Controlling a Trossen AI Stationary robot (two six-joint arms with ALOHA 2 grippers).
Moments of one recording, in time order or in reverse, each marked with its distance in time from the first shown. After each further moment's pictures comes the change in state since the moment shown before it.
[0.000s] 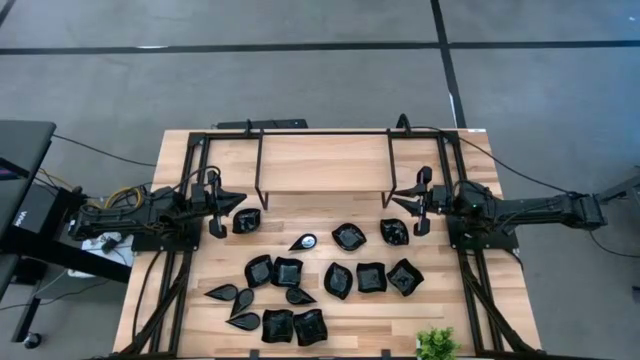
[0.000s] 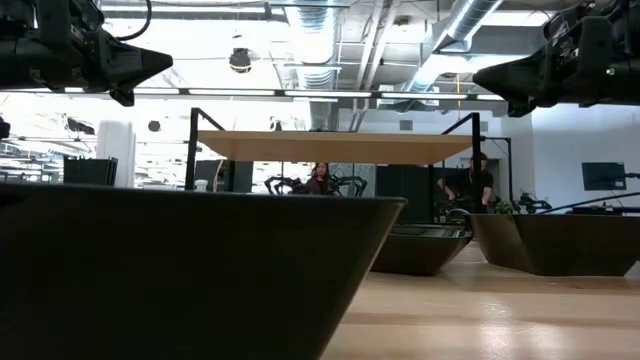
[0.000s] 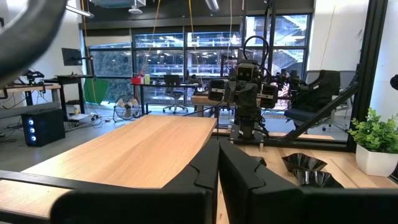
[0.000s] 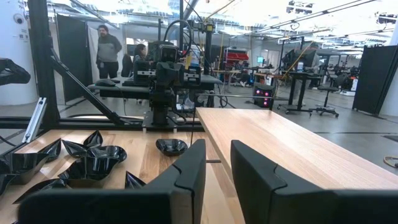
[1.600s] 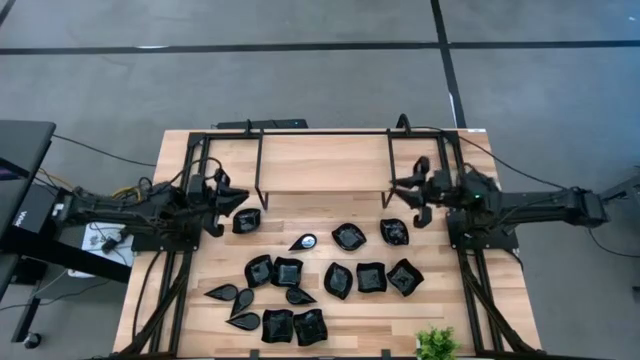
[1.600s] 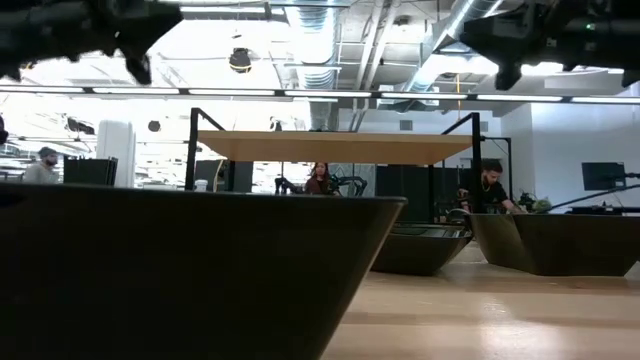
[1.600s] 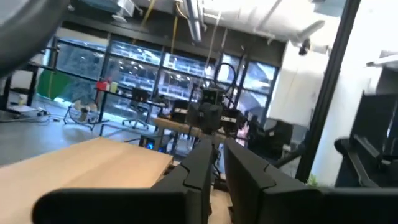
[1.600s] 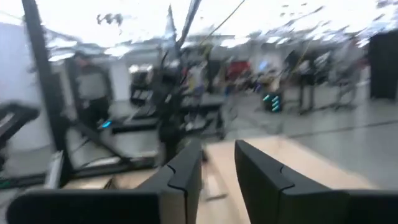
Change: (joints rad) left arm -0.057 0.361 0.121 0.354 0.041 -0.228; right arm 0.001 0.127 0.195 -0.001 -0.028 0.163
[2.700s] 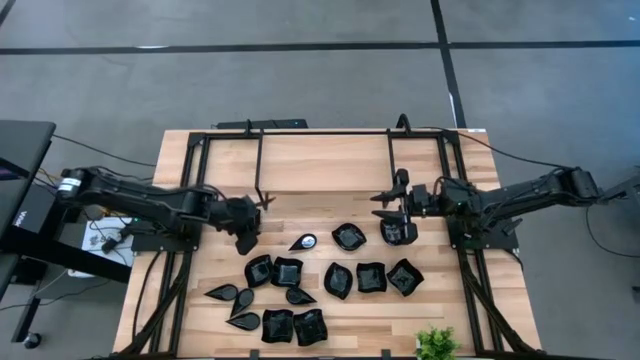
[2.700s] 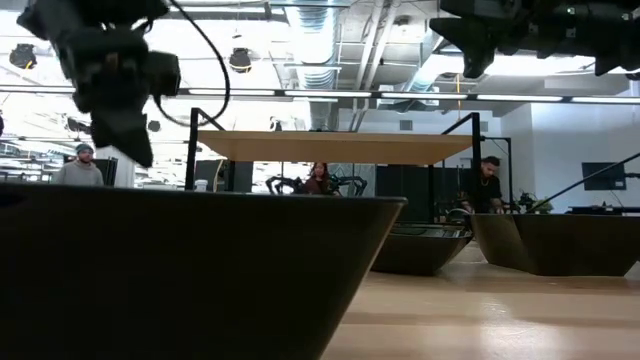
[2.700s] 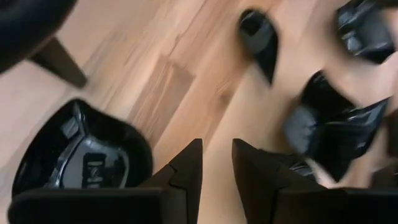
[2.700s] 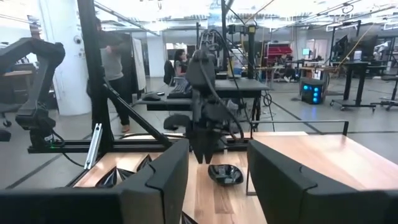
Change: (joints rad) left arm -0.083 0.611 0.410 -1.075 0.059 -0.437; right arm 0.156 0.293 0.094 0.157 0.001 -0.067
